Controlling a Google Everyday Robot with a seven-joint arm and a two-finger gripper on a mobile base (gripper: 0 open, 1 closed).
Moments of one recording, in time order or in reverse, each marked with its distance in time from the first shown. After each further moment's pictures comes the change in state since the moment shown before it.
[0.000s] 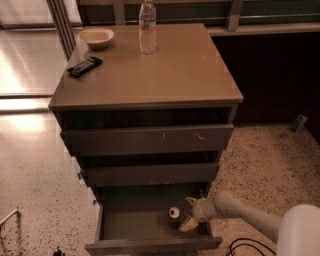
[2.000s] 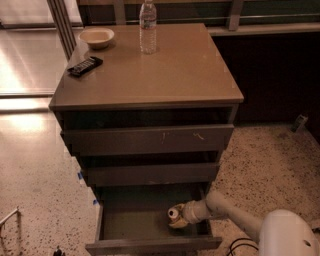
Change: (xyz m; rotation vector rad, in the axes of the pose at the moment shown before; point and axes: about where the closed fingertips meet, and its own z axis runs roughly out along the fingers) arm -0.012 0.010 0.058 -0.114 -0.125 -0.009
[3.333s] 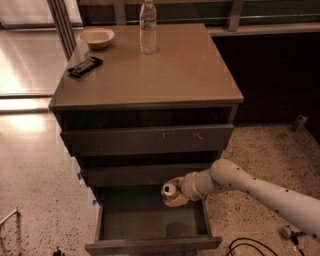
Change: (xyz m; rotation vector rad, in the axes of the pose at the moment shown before) arm -0.210 0.044 -0.158 0.011 0.012 -0.126
